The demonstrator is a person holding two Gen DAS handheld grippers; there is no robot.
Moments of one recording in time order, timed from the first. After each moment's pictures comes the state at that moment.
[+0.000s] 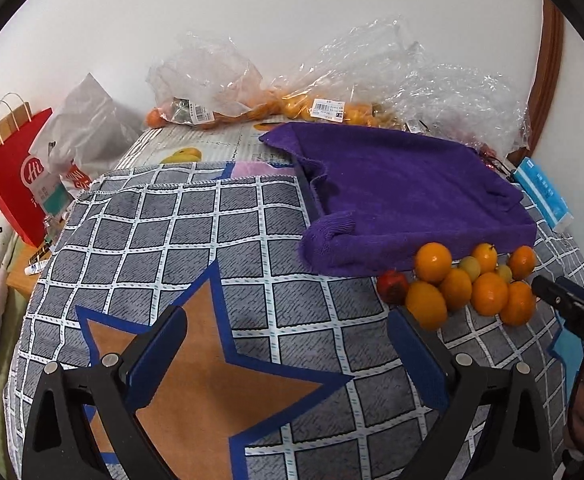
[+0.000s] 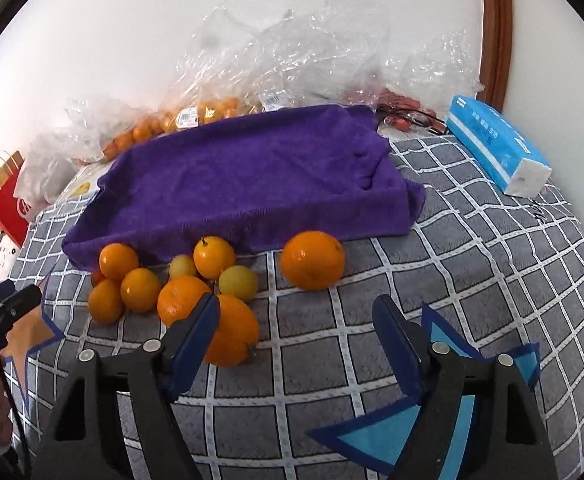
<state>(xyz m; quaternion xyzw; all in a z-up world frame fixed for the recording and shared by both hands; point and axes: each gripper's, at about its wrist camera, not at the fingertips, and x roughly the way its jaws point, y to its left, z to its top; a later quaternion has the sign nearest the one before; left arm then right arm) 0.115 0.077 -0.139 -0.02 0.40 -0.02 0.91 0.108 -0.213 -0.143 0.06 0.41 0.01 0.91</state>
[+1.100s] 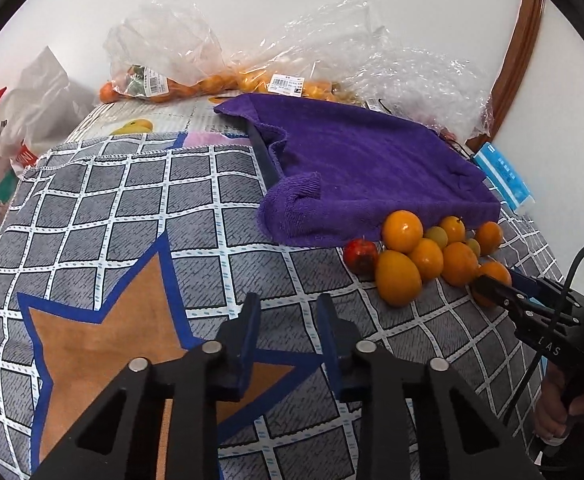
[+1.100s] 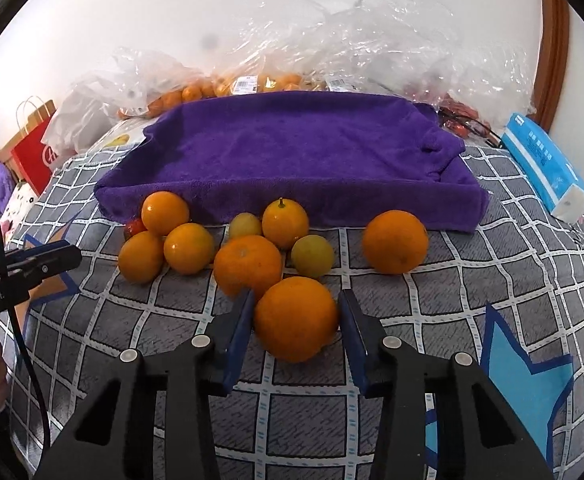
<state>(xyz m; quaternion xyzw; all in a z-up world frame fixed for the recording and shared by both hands) 0.116 0.080 -0.162 -0.05 0.43 -0.12 0.90 0.105 -0.169 -0.159 -0.01 0.43 0.07 0.90</state>
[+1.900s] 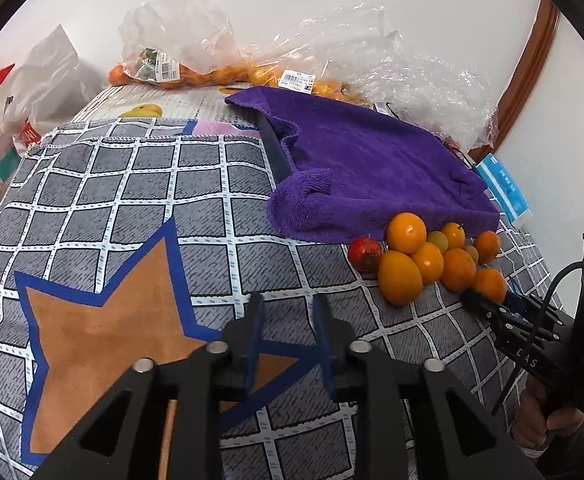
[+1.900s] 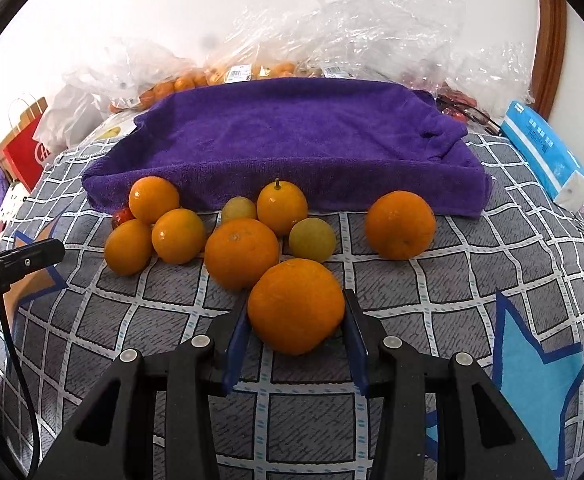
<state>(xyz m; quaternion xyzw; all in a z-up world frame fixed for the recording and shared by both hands) 0.116 0.090 -0.162 -0.08 0.44 -0.11 0.89 0.109 -0.167 -0.171 -0.01 0.44 0.06 0.90</state>
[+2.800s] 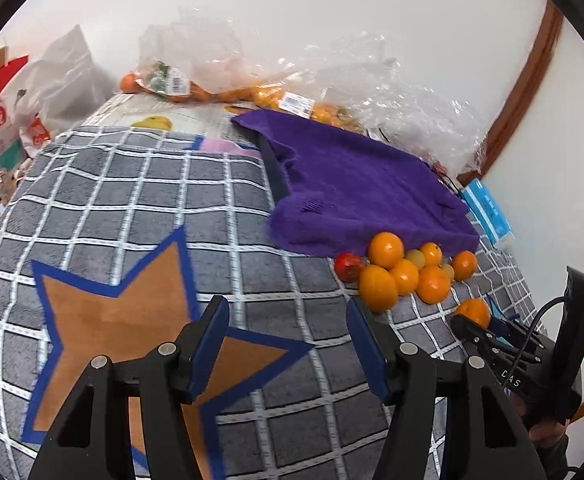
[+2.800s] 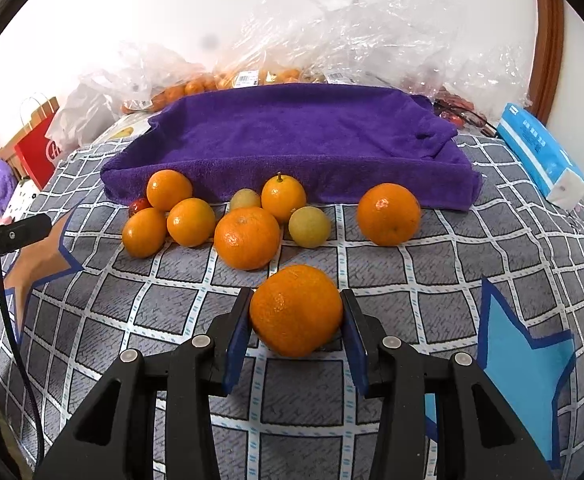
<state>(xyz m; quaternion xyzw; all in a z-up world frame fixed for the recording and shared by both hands) 0.097 0.094 -0.148 -0.12 0.41 -0.12 0.89 0.088 -0.177 -0.163 0.00 0.43 0.07 0.90</state>
